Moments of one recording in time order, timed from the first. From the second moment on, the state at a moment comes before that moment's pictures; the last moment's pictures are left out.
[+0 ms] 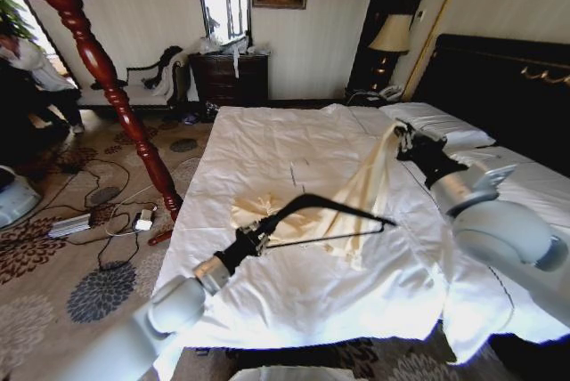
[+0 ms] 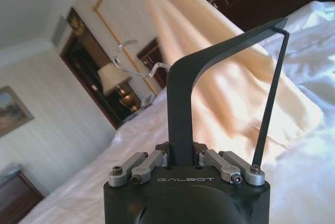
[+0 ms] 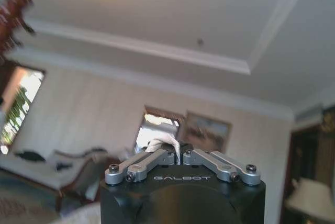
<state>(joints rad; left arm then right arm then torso) 1.05 -0.76 0.16 -2.12 0.02 0.10 -0.04 -1.16 0.20 0.69 2.33 1.03 0.04 0.44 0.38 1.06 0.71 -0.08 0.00</state>
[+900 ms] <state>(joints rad) 1.14 -0.83 0.02 -2.08 0.11 0.12 -0.15 -1.11 0.23 0.71 2.31 1.05 0.08 0.43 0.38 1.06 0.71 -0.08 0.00</state>
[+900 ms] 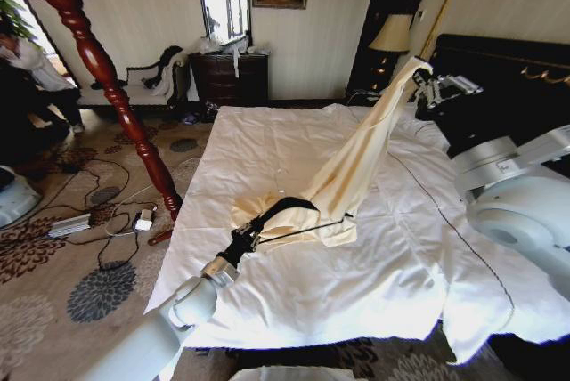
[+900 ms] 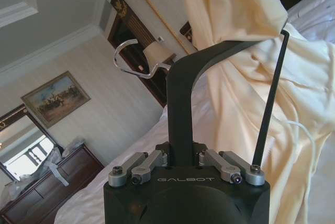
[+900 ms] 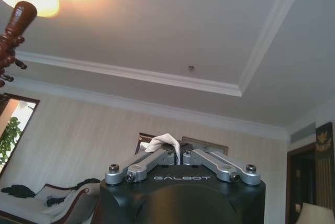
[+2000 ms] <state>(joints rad) 0.98 -0.80 -0.15 -2.06 -0.25 0.16 -0.22 -1.60 0.24 0.85 2.45 1.01 -0.12 0.54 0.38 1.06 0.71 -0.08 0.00</state>
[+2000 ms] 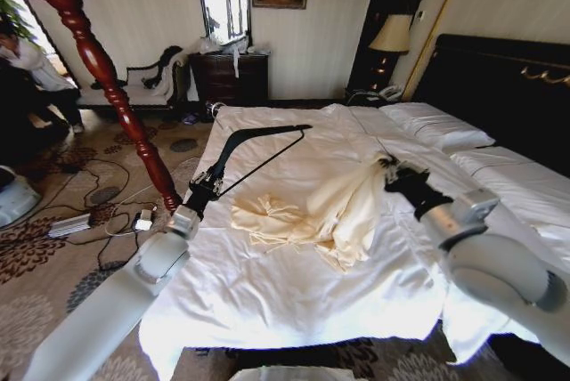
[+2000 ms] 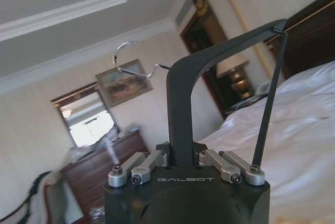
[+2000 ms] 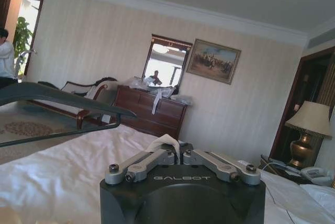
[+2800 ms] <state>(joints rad) 1.34 -0.74 -0.16 -2.24 0.10 0.04 -0.11 -1.64 0.21 0.95 2.46 1.03 -0.14 0.57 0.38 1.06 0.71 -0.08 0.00</state>
